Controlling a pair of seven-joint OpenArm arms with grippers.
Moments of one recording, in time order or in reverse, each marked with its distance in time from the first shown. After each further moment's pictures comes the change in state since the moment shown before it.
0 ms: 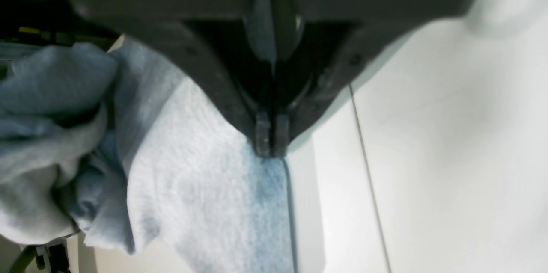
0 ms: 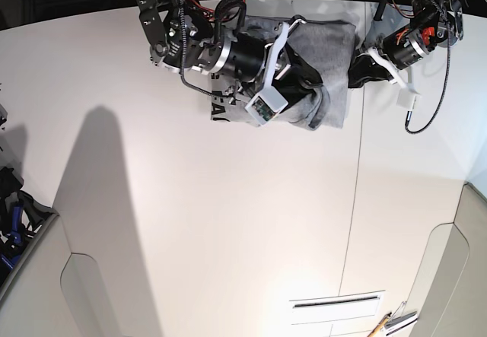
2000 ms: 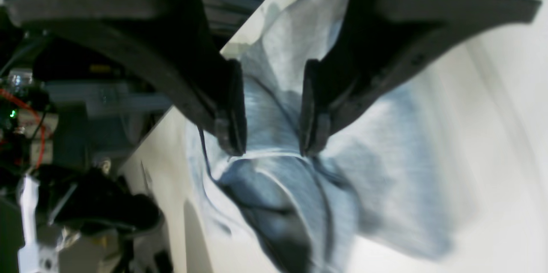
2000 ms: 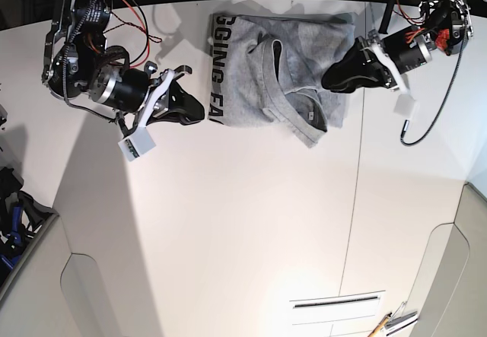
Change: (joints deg) left arm 1.2 1.1 -4.4 15.4 -22.0 1.8 17.5; right arm 3.4 7.8 30.8 3.5 20.5 1.1 -23.0
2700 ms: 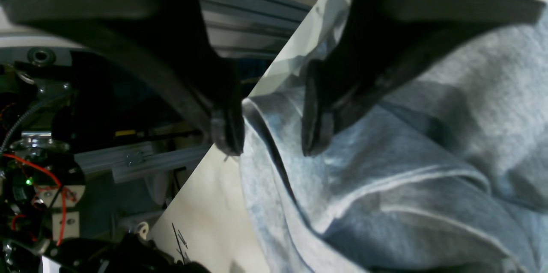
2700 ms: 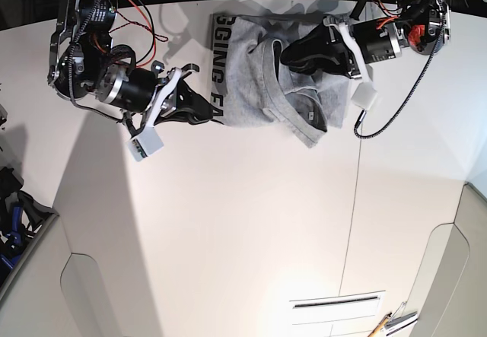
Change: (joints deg) left arm 1.9 -0.2 10.1 4.7 -0.2 0.0 1.6; right arm 0.0 -0.8 -1.4 0.0 0.0 0.1 0.2
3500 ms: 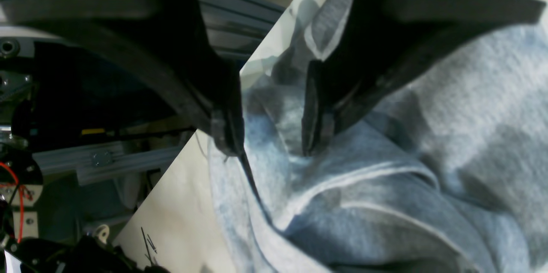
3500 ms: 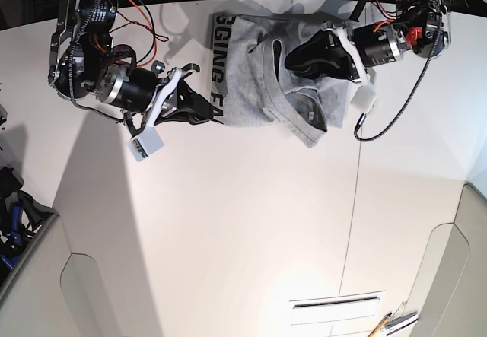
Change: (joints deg) left arm -0.8 -0.2 0.2 0.0 6.2 0.0 -2.9; right arm 0.0 0.0 0.0 0.0 0.0 0.1 0.1
